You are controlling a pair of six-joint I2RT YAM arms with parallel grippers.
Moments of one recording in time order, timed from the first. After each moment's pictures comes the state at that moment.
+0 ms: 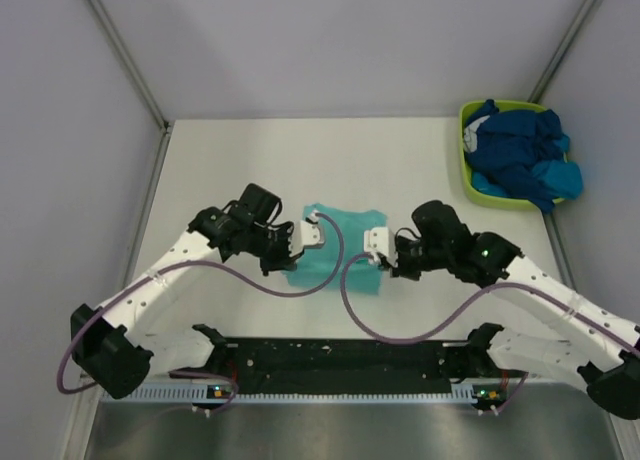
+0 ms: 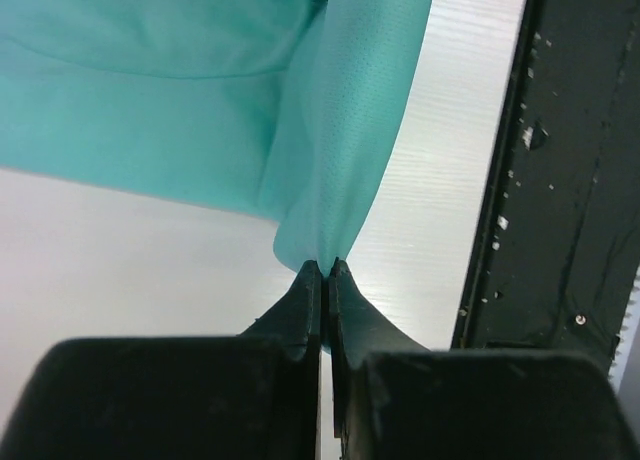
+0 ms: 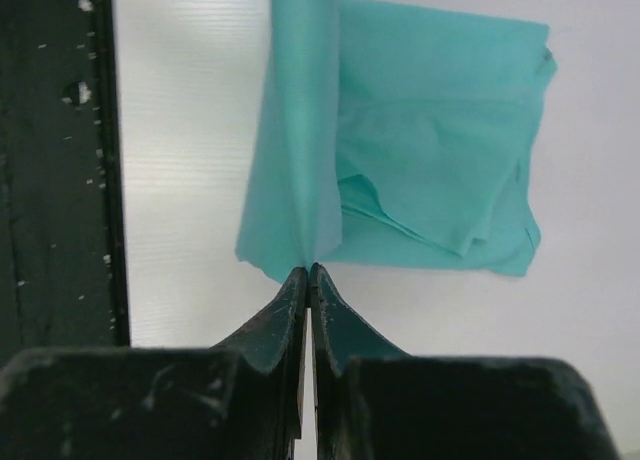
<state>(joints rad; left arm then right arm) -0.61 1.15 1.02 -0.95 0.51 0.72 0.87 0.95 0.91 -0.72 -0.36 -0.66</state>
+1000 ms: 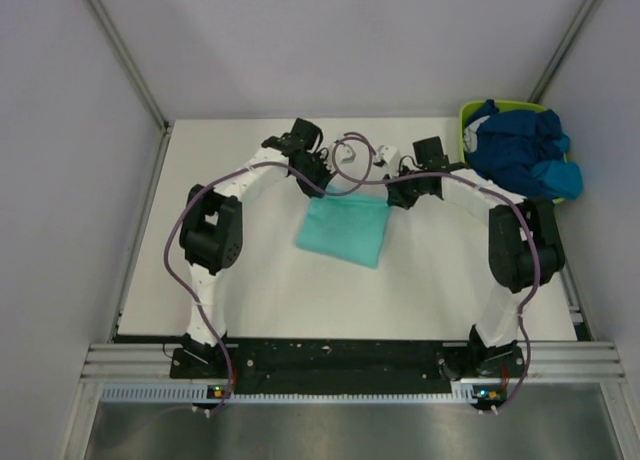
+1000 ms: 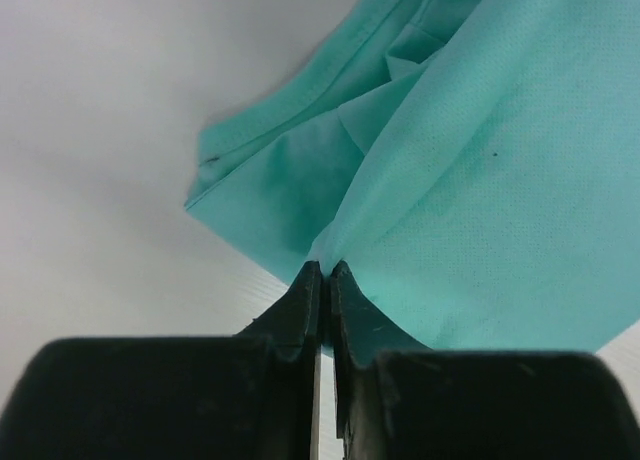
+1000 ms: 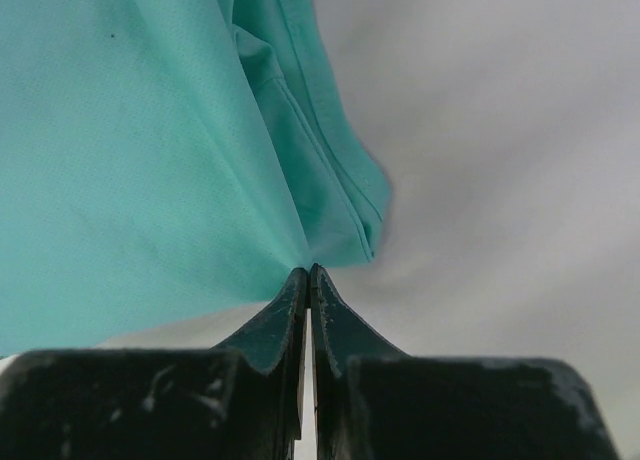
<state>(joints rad) -0.45 2.08 1.76 -0.74 0.37 0.56 0.29 1.79 1.23 -0.38 -0.47 -0.57</state>
